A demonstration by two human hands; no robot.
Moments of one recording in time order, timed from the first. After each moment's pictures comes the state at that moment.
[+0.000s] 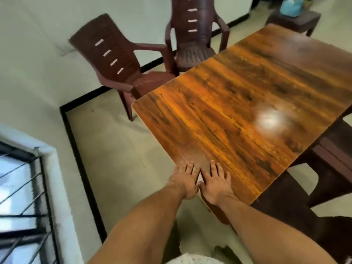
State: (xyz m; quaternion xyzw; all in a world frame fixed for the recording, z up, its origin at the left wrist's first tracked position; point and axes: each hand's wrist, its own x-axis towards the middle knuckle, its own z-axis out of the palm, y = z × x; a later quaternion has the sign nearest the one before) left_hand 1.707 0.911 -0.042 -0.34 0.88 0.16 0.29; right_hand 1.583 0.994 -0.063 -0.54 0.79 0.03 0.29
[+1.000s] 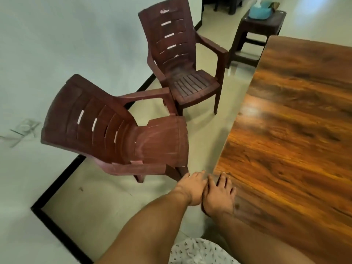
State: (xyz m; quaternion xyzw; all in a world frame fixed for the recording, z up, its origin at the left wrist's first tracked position) left_hand 1.780 0.314 -0.050 -0.06 0.94 0.13 0.30; right_hand 1.744 0.434 -0.055 -0.22 0.94 -0.05 0.27
